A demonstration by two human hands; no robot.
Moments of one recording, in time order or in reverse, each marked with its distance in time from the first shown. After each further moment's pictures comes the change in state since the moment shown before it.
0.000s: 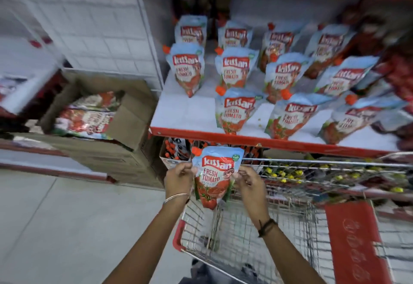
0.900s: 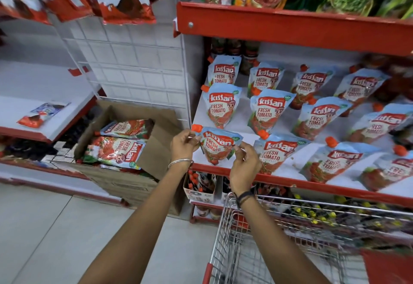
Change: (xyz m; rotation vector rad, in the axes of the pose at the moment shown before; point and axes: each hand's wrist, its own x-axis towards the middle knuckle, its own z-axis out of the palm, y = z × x) left_hand 0.154 0.111 -0.057 -0.221 -0.048 0.280; right_hand 0.111 -0.107 0.136 -0.056 0.523 -0.359
